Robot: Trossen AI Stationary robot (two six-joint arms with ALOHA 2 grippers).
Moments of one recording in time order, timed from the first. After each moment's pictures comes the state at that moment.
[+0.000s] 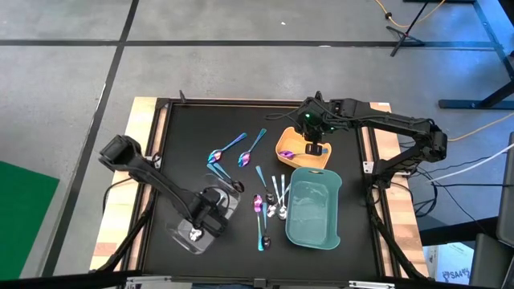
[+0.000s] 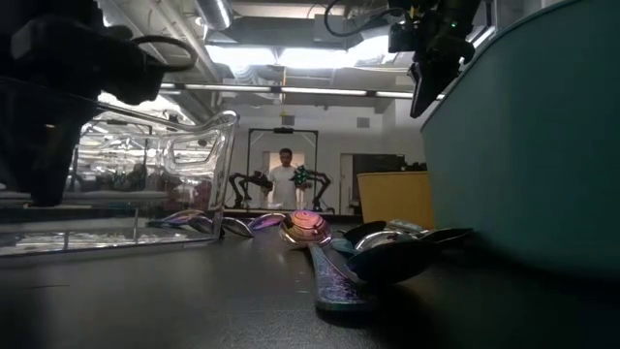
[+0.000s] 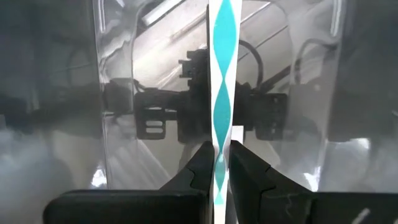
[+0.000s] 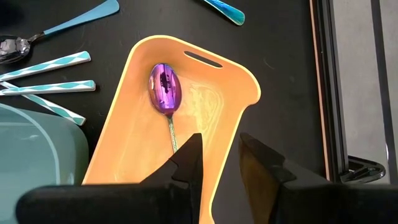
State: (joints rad) left arm -0.55 1.74 1.10 -0.89 -0.14 -1.59; right arm -0.31 1.44 1.35 -1.04 0.09 -0.27
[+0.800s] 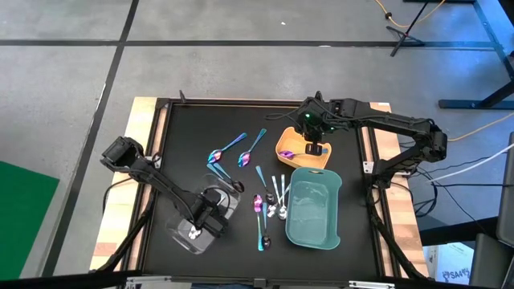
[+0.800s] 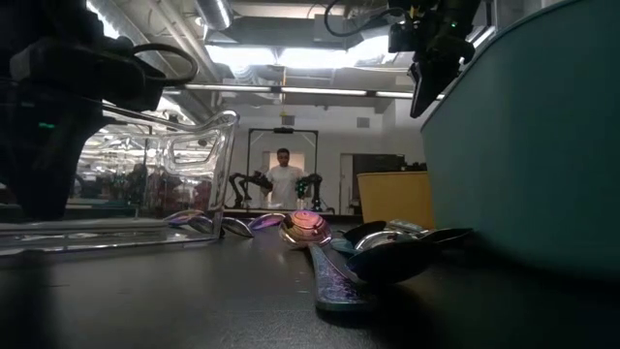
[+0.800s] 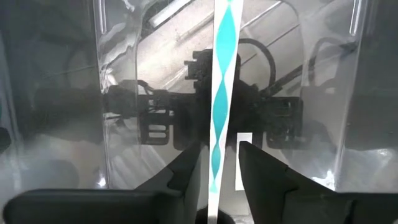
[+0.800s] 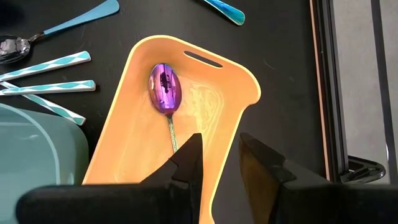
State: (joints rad) left arm -0.55 1.77 1.10 -0.89 -0.14 -1.58; right arm -0.31 1.44 1.34 -1.04 0.09 -0.27
